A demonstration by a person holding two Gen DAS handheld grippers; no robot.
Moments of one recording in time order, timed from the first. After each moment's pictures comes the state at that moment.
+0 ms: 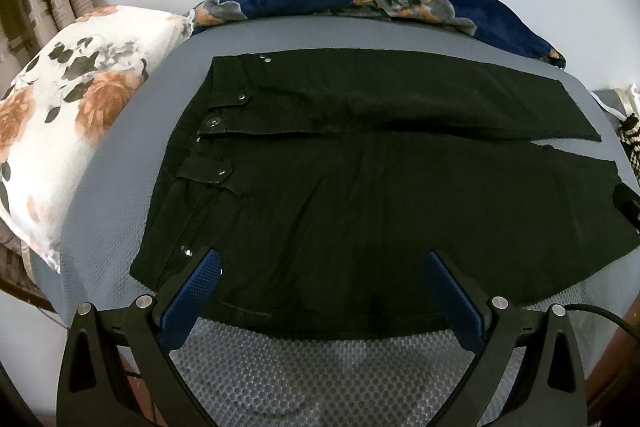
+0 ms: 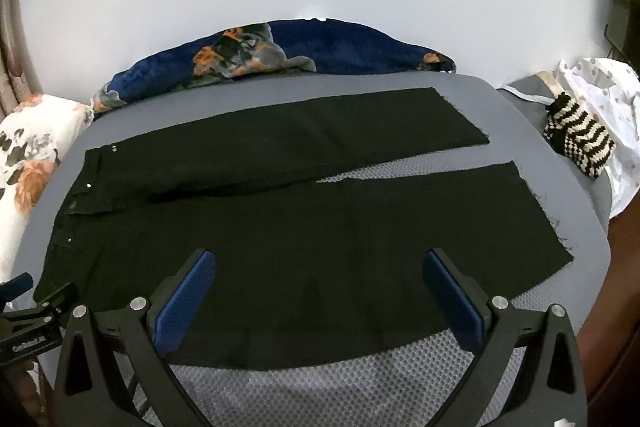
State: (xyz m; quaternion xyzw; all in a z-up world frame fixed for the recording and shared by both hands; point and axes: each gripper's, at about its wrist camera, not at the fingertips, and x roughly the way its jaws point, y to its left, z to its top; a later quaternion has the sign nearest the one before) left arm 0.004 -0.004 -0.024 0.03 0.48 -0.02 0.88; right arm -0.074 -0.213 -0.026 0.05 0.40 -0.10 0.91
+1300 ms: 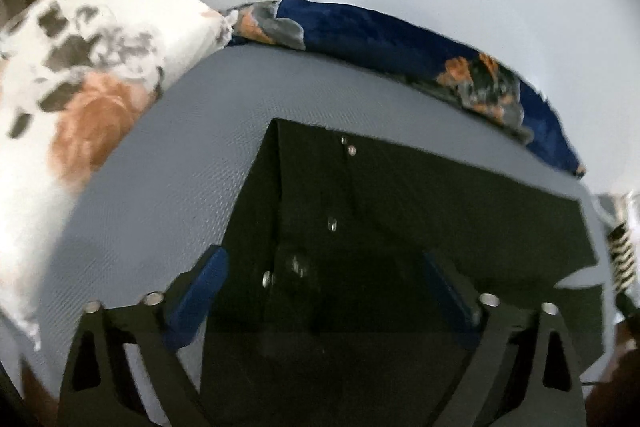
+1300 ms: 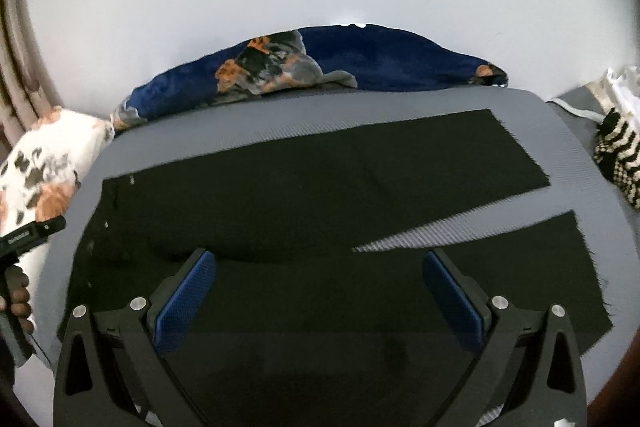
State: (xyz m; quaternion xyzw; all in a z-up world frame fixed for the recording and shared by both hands) left arm 0.165 0.142 -0.014 -0.12 0.45 -0.04 0.88; right arm 0.029 -0.219 -0.017 0.08 0.40 -0.02 0.91
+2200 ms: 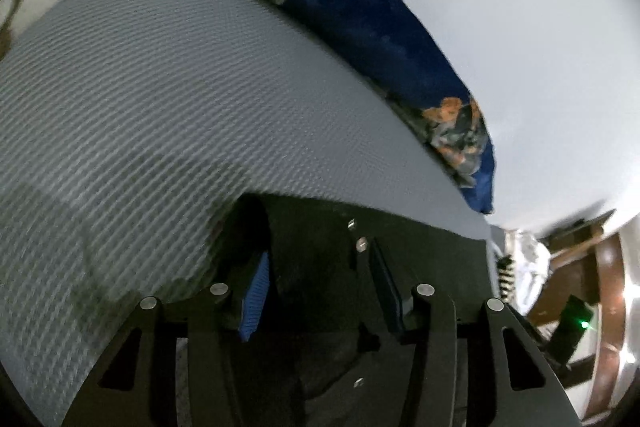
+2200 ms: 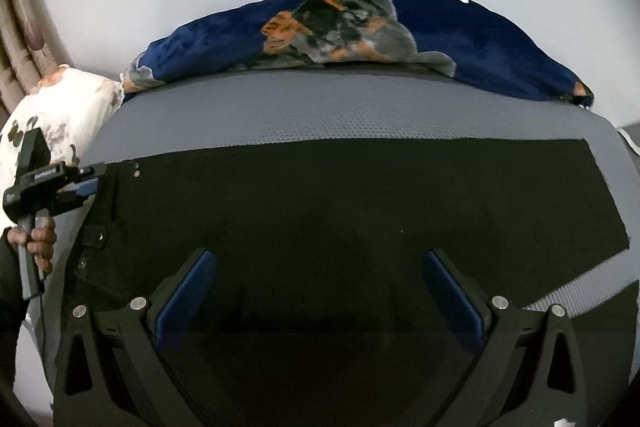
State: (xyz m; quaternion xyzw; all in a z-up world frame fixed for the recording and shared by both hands) left arm 0.331 0.212 -0.099 -0.30 0.50 -0.24 0.78; right arm 0.149 -0.140 -0.060 0.04 0.47 0.04 0.88
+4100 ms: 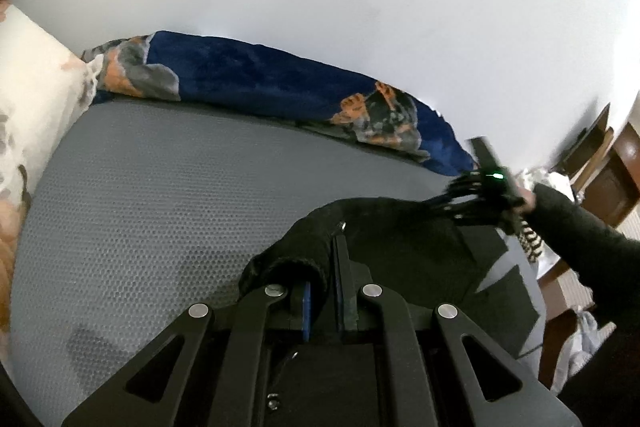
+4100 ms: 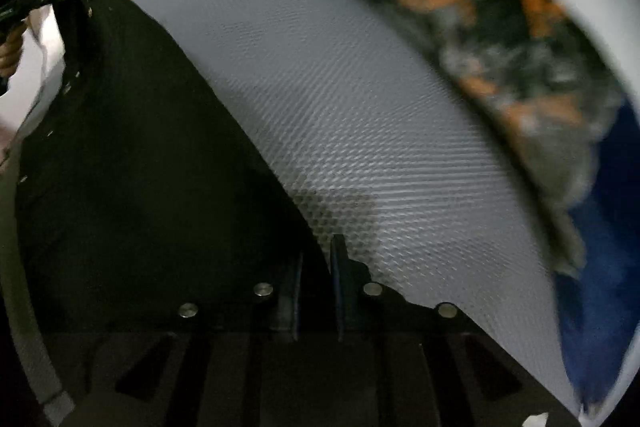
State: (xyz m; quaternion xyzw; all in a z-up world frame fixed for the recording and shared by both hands) left arm 0.272 0.171 0.031 -0.15 0.45 -0.26 0.84; right arm 0.284 -0.157 -0.088 -0.26 0.50 0.31 0.76
